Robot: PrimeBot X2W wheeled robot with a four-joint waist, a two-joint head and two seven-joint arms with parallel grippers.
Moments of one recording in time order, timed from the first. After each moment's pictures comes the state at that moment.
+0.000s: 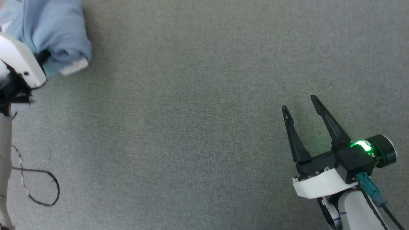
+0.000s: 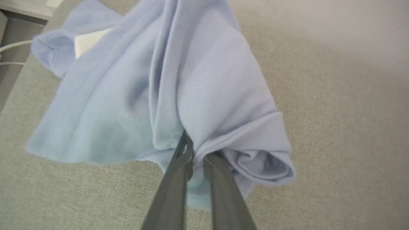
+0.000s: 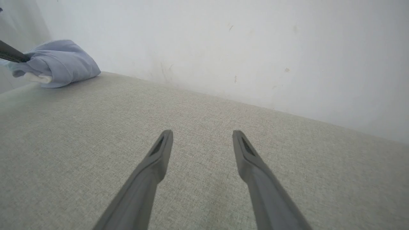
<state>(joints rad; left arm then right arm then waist) -0.93 0.53 -0.15 0.74 -0.73 -0.12 0.61 -0.13 -0.06 0.13 -0.05 -0.08 0.13 -0.26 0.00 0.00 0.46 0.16</state>
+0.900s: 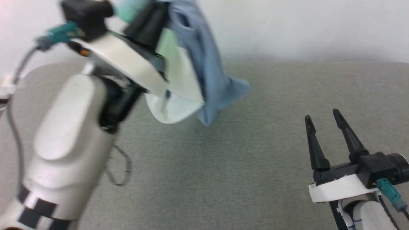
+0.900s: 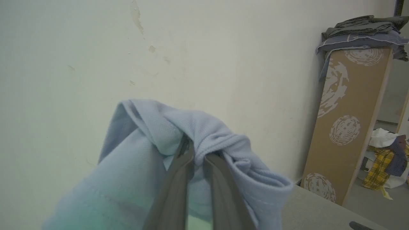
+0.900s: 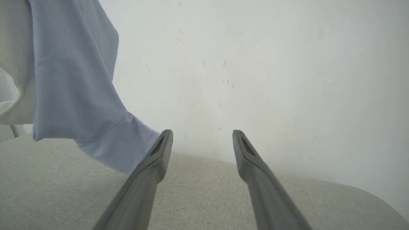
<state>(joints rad) -0.84 0.38 -0.46 0.15 -0.72 -0.12 0.02 -0.06 -0.05 0.03 -0.01 -0.01 0.13 -0.26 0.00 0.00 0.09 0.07</state>
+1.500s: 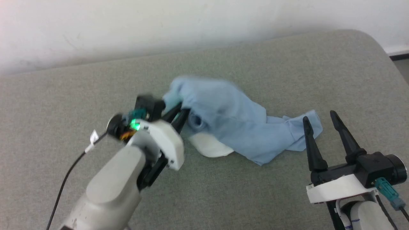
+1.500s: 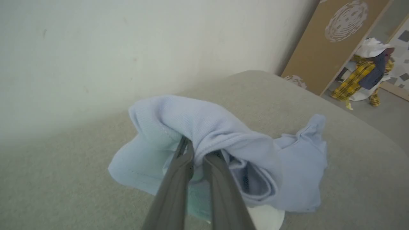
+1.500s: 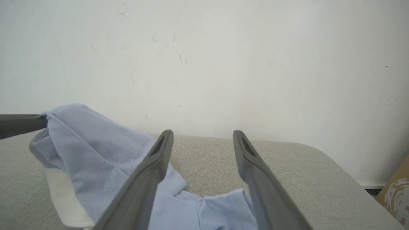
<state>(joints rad) -0.63 0.28 -0.66 0.41 -0.61 -0.07 -0.04 -0.07 -0.05 0.03 0.01 0.04 0.13 -0.26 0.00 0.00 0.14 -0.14</state>
